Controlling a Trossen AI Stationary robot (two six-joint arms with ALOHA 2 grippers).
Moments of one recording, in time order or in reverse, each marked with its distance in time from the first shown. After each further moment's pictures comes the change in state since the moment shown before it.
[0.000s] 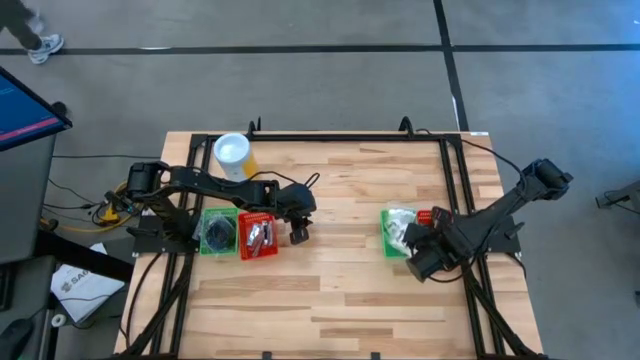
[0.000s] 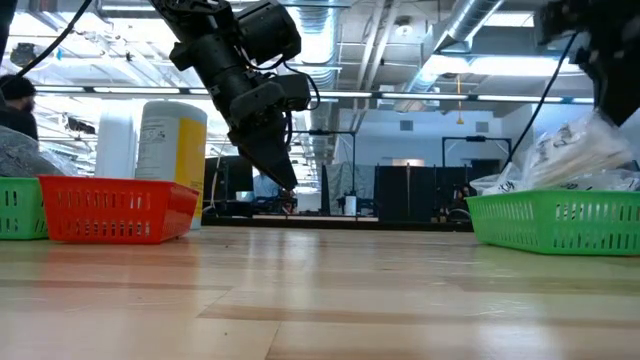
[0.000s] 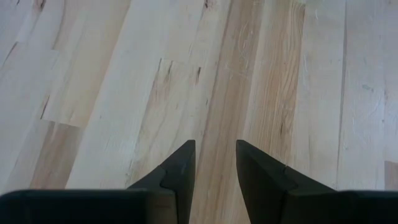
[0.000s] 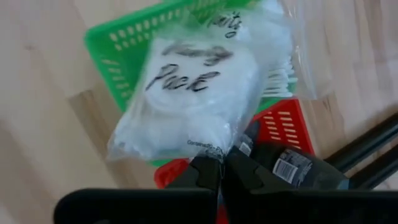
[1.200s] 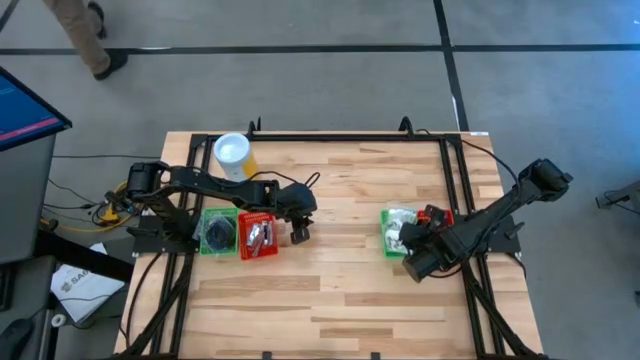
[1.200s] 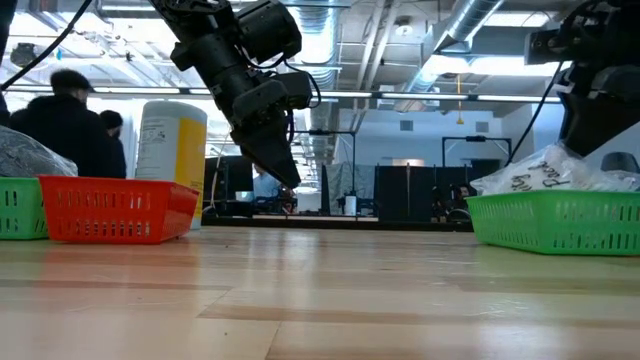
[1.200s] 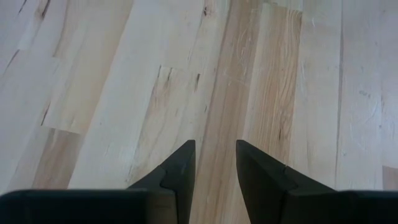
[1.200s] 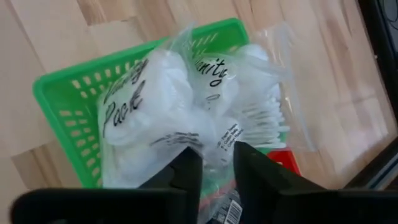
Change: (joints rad) left arm 0.000 0.000 0.000 0.018 0.000 0.003; right arm -0.016 0.001 -0.160 0.202 0.205 -0.034
